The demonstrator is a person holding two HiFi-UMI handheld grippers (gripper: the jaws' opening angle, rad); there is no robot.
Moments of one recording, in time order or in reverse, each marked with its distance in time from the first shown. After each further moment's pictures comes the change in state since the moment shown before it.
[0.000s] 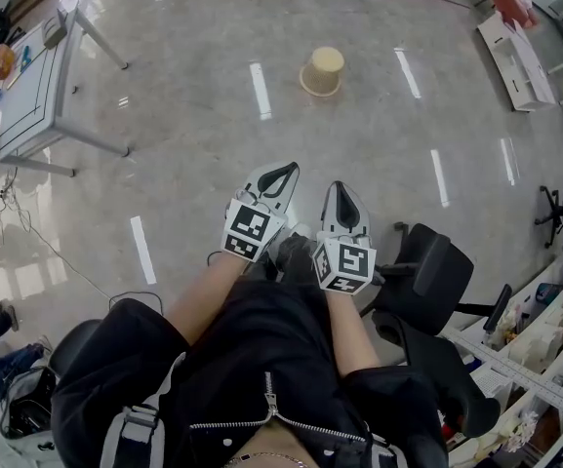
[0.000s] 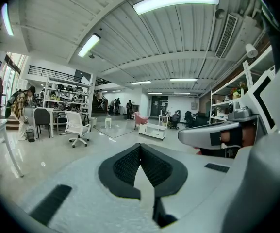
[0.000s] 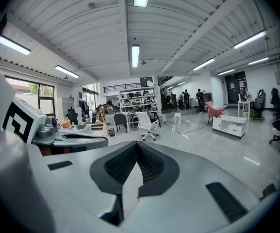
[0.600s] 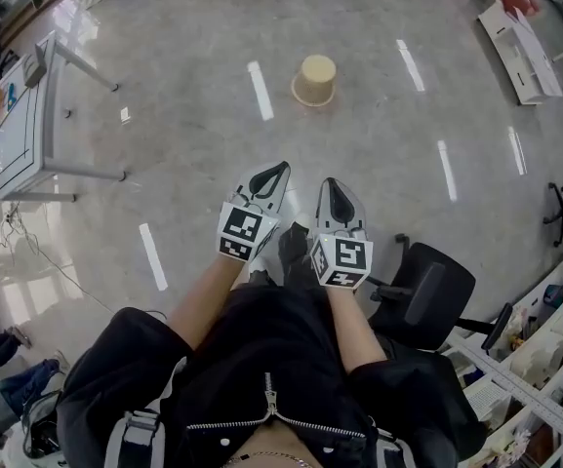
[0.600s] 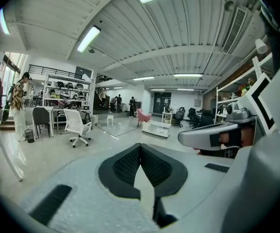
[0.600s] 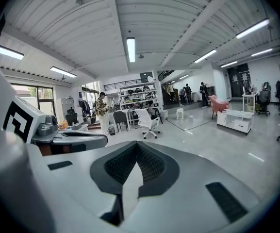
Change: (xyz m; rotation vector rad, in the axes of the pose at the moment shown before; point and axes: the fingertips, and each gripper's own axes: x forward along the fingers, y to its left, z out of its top) left arm 0.137 0.058 0.024 -0.003 0.044 0.028; right arm 0.127 -0.084 0.025 0.032 0.048 0.043
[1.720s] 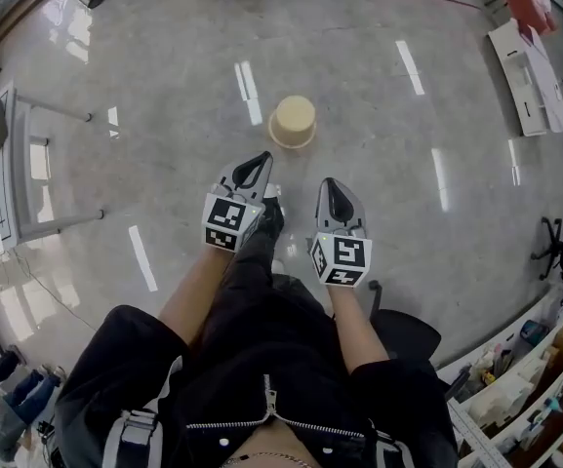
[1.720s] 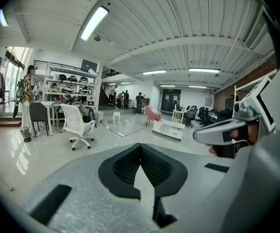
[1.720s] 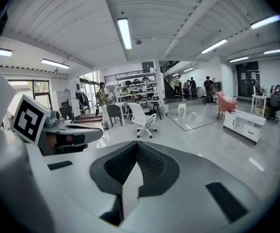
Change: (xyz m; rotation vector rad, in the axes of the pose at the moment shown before) left arm 0.326 0.203 0.076 -0.058 0.044 0.068; right arm 0.318 -0.186 0.103 -0.038 0.108 0.019
